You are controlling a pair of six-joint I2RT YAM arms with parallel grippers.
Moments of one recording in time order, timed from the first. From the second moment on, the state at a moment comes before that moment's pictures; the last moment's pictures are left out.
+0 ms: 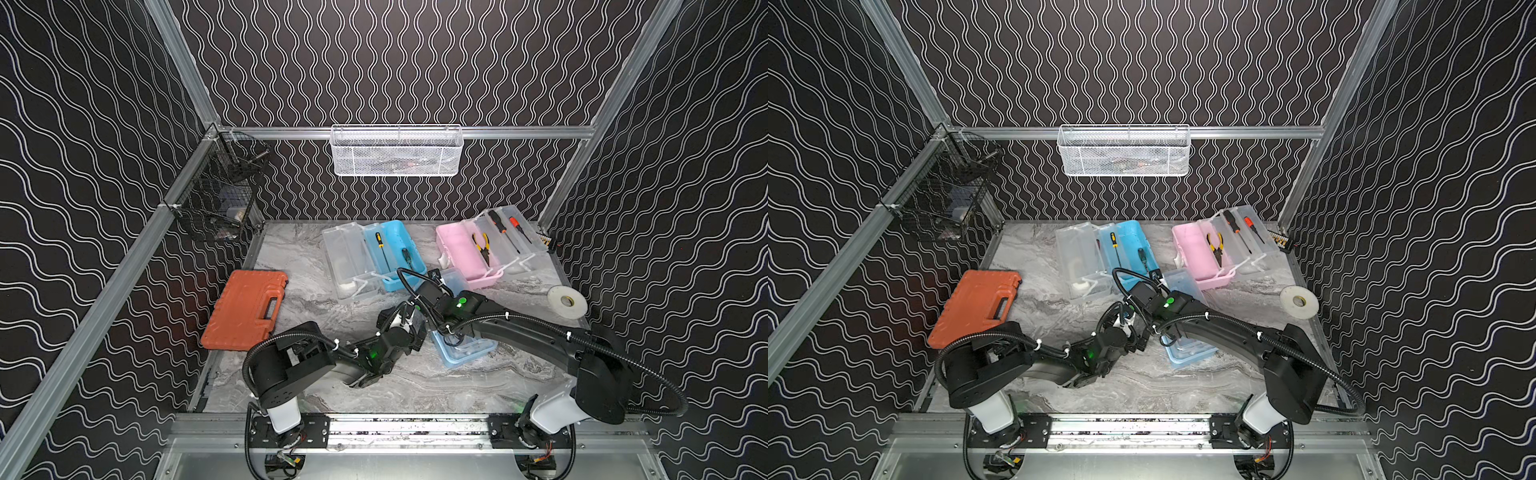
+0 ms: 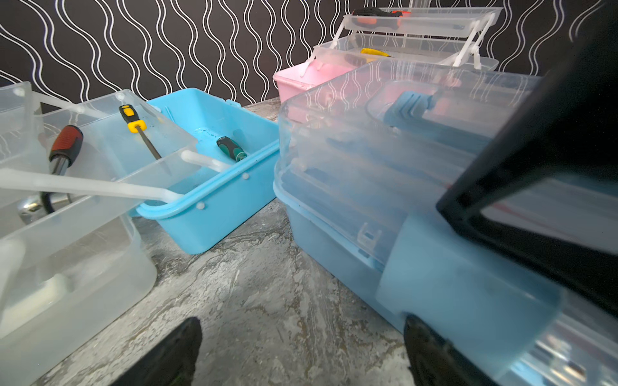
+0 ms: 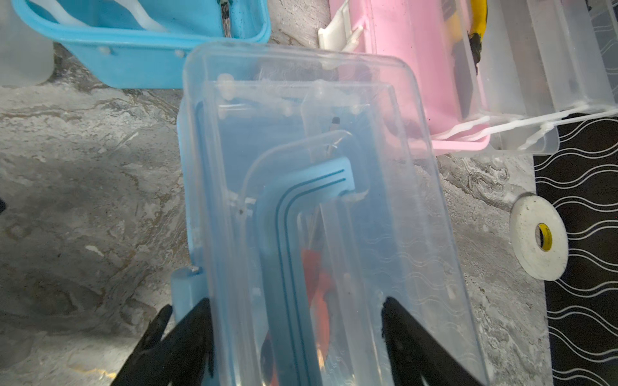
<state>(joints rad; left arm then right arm) -0.98 1.74 0.56 0.80 -0.57 -0.16 0.91 1.56 1.15 -0.83 0.65 0.53</state>
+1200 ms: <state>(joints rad) -0.98 1.86 0.55 0.91 -0.52 -0.24 0.92 1.45 1.07 -0.76 0.44 0.51</state>
